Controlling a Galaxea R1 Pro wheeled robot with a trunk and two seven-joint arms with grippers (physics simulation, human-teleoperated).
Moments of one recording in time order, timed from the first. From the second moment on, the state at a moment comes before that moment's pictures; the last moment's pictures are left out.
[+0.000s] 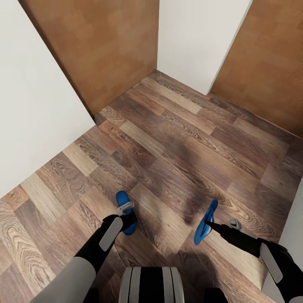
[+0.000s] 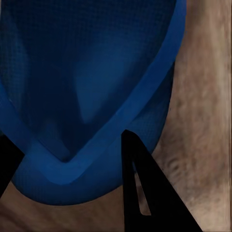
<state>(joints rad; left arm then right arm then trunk) -0.66 -0.11 -0.25 -0.81 0.82 0.46 0.43 -0.44 -0.28 -0.23 -0.88 -0.45 0.65 0.86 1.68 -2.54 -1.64</state>
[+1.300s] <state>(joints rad) -0.60 -0.03 -0.27 -0.85 0.83 0.57 0.11 -0.44 -0.27 -0.23 -0.83 -0.45 0.64 0.80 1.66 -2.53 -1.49</state>
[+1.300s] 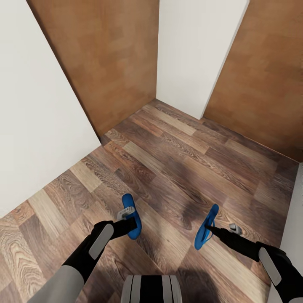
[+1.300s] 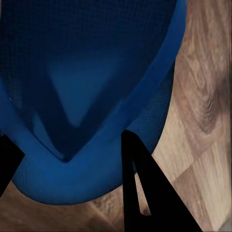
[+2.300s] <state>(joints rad) -0.60 -0.06 -0.35 -0.85 0.83 0.58 0.11 -0.44 -0.27 -0.23 -0.80 -0.45 0.64 0.80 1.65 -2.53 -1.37</state>
